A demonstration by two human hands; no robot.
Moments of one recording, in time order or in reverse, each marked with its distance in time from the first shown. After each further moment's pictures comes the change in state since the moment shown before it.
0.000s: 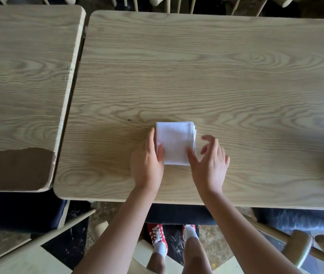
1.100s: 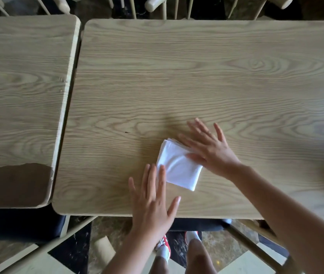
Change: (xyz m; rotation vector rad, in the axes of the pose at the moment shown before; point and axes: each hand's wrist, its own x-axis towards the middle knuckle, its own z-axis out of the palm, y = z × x) left_hand -0.061 0.002 -0.023 0.343 -0.440 0.178; right_hand 0.088 0.038 -0.002 -0.366 -0.512 -0.796
